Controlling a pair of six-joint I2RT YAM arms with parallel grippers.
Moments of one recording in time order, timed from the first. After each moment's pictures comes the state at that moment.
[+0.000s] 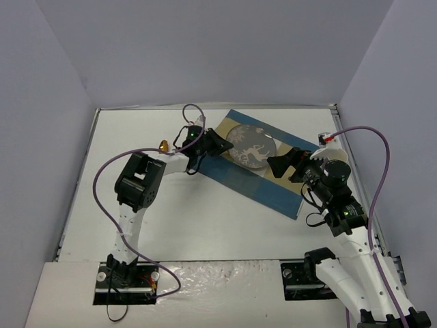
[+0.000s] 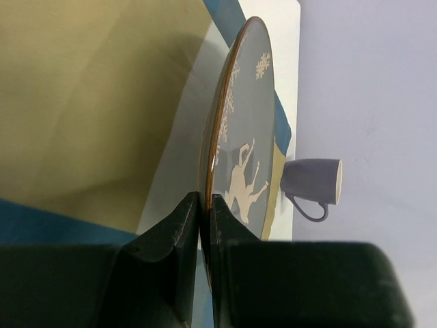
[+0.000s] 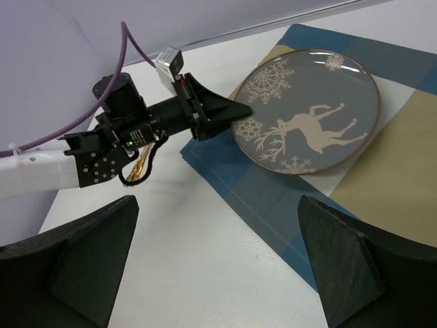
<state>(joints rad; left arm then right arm) -0.49 2.19 1.41 0.44 0.35 -1.12 0.25 0.71 0.74 -0.21 -0.19 0.50</state>
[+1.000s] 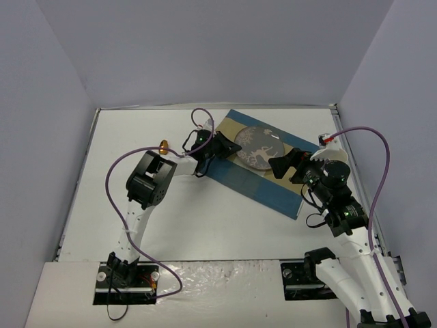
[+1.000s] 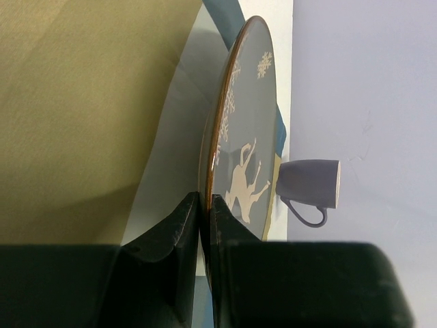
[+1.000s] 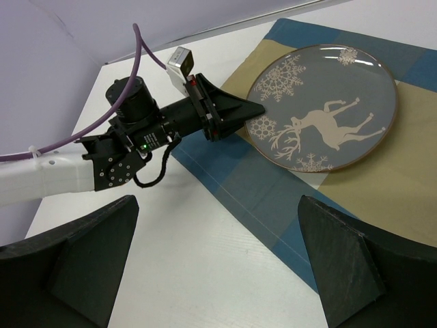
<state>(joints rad) -0.54 2.30 1.47 0.52 0.34 -1.17 0.25 0.70 0.74 -0.24 -0.16 0.49</state>
